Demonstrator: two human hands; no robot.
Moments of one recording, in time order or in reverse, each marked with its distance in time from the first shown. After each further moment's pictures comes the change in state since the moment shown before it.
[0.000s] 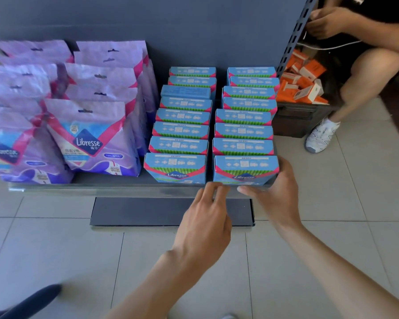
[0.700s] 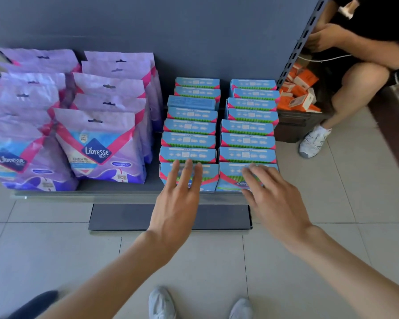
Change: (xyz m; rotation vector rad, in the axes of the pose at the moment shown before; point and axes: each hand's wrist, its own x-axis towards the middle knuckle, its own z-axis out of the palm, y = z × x) left_hand 0.020 -0.058 -0.041 0.588 0.041 0.169; right_hand -0.005 -0.047 -0.004 -1.094 -0.177 -0.657
